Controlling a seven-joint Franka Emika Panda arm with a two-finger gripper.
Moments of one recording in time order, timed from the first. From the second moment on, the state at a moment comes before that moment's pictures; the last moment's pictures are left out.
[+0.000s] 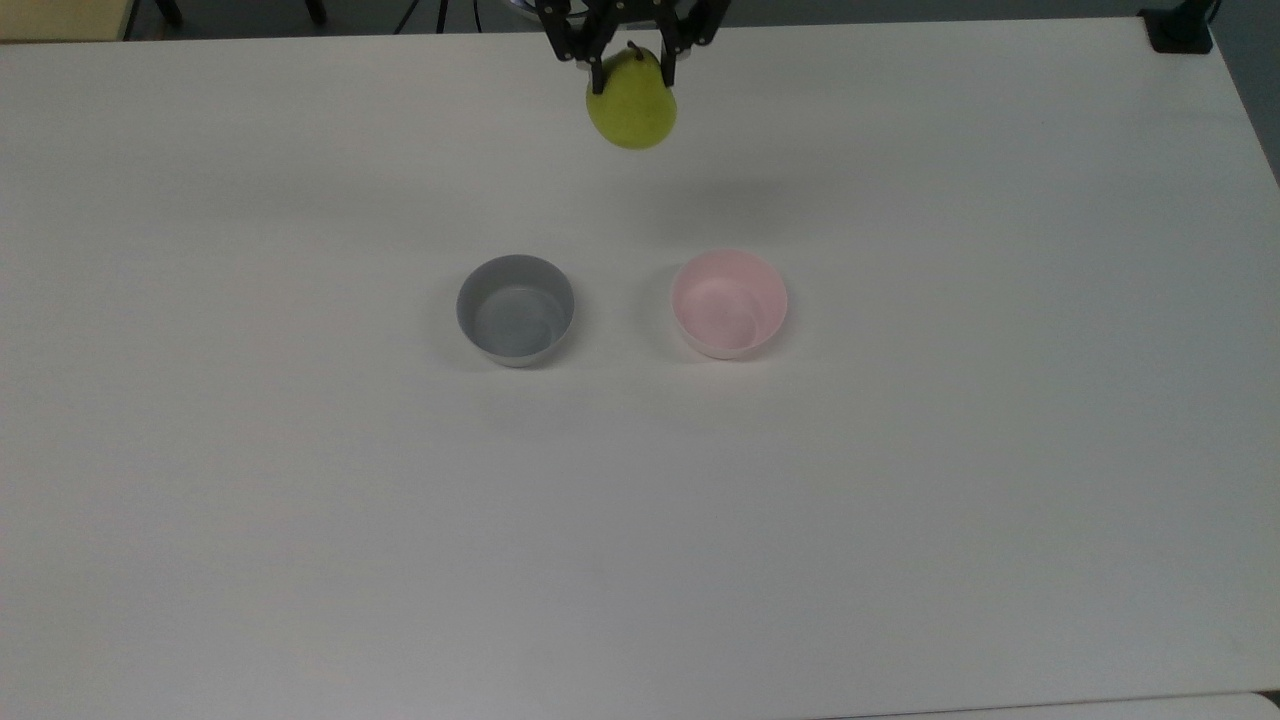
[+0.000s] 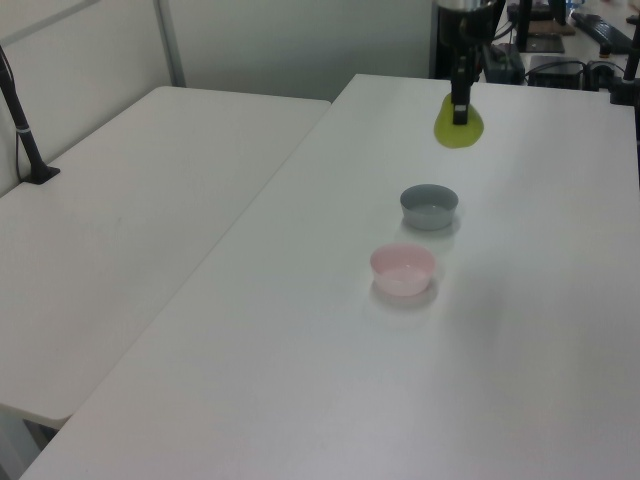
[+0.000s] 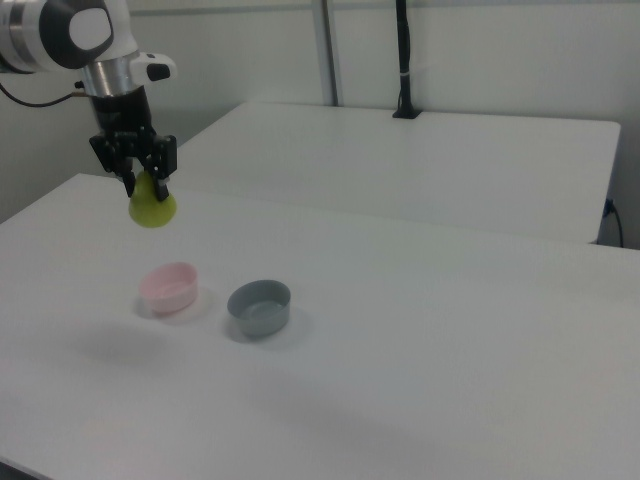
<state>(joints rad) 0.07 0.04 0.12 -1.60 -0.01 1.62 0.00</state>
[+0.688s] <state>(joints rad) -0.09 -0.02 0.00 -1.60 0.07 1.58 -0.38</state>
